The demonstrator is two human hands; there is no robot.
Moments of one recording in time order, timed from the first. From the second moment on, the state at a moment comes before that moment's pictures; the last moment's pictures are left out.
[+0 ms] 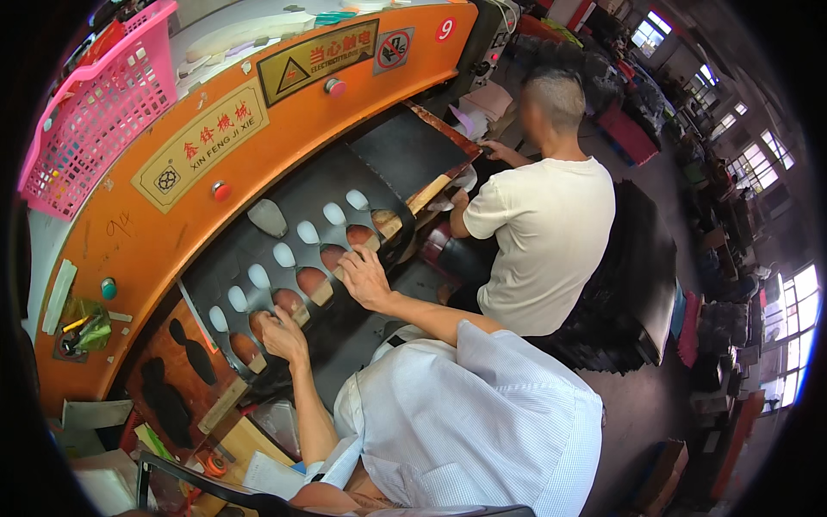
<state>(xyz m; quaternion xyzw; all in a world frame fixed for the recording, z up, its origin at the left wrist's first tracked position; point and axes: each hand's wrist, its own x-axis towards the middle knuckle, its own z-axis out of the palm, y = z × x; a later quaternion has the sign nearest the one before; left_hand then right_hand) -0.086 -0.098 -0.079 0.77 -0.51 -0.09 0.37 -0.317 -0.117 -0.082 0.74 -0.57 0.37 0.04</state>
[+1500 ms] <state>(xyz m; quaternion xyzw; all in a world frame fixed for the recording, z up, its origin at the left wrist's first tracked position) -0.107 -0.218 -0.046 0.69 -0.63 -0.19 0.31 -0.262 -0.266 -0.015 0.66 -0.55 0.31 -0.41</state>
